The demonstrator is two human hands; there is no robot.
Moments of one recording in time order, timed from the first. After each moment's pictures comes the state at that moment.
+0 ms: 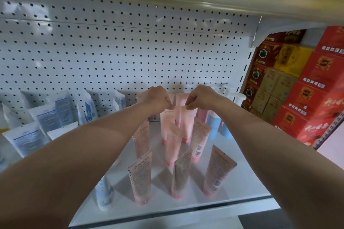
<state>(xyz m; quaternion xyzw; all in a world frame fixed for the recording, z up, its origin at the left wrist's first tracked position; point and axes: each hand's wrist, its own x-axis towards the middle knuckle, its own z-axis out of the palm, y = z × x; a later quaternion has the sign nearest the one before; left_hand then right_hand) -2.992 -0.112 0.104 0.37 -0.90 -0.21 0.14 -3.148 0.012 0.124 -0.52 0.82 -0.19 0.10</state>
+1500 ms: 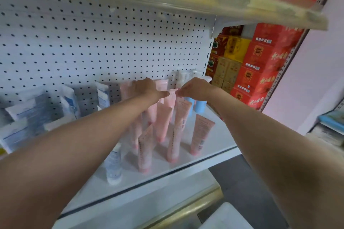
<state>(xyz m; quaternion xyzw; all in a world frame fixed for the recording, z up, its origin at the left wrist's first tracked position) -2.938 -0.046 0.128 0.34 -0.91 -0.18 0.15 -3.066 0.096 0.149 -0.41 0.90 -0.16 0.08</state>
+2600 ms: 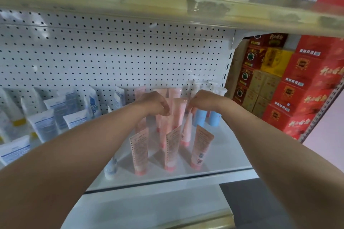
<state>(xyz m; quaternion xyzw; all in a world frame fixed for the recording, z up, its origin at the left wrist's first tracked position) -2.932 -0.035 0.120 0.30 -0.92 -0.24 0.08 -3.098 0.103 0.146 -0.45 0.86 -0.16 0.17</state>
